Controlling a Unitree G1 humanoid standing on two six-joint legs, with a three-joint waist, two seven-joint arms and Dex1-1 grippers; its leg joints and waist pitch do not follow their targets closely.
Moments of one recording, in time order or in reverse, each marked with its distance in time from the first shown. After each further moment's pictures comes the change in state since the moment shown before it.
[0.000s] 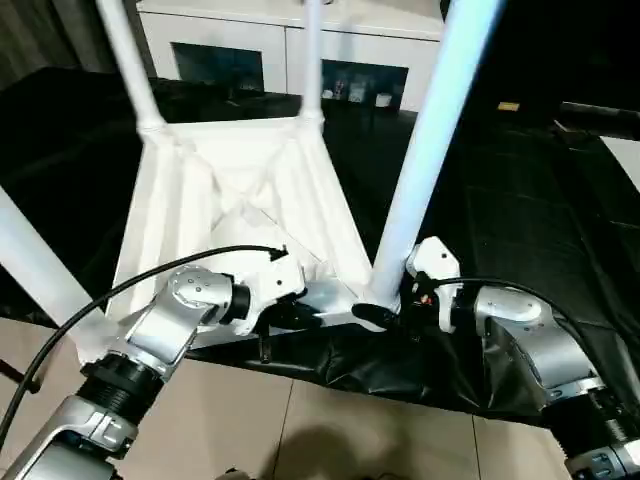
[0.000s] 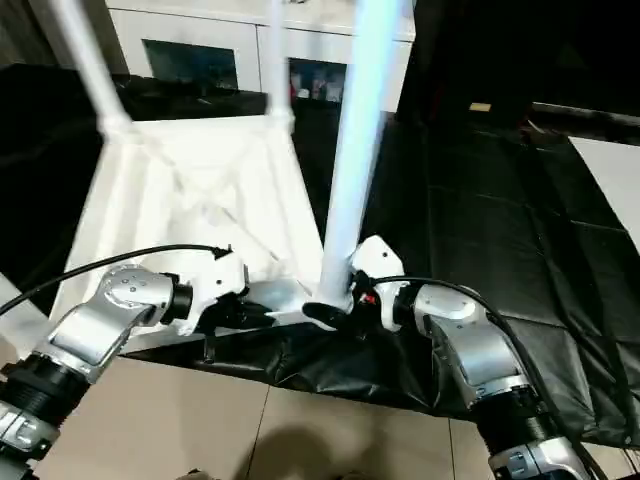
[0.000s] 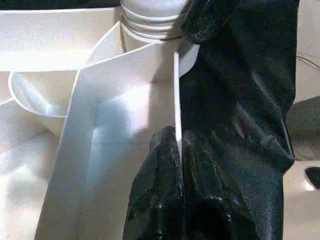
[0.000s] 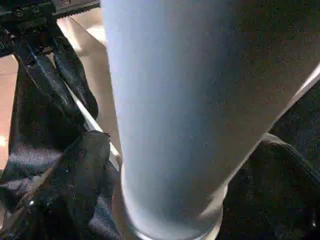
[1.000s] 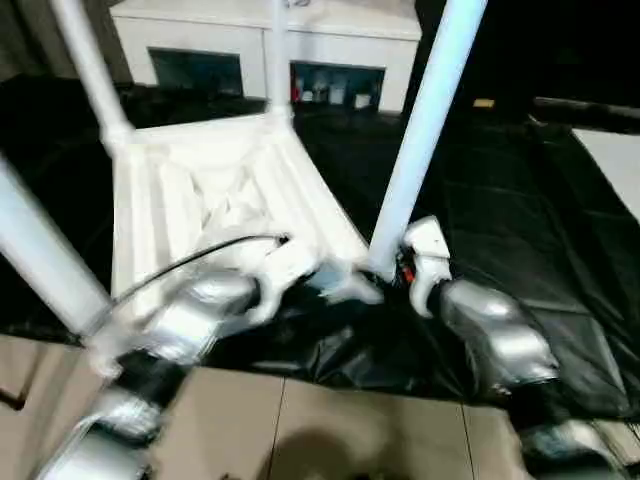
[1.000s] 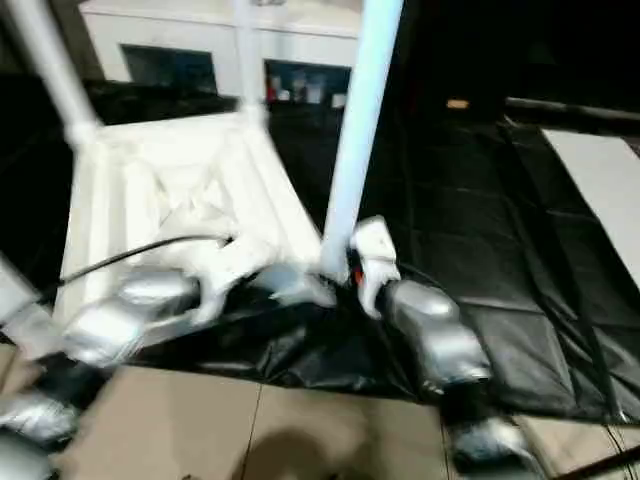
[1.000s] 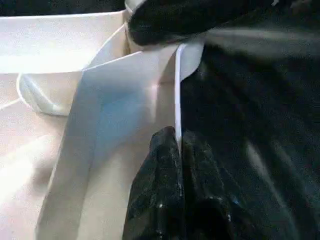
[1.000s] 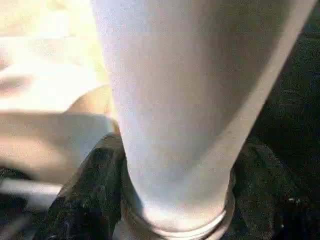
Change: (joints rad) left arm -0.105 -0.229 0.050 0.158 0.067 0.141 0.345; right arm -0.134 0.298 -0.160 0.233 -0.047 0.099 -0.567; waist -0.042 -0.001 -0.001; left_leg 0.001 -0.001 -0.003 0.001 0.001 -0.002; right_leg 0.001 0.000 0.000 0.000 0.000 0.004
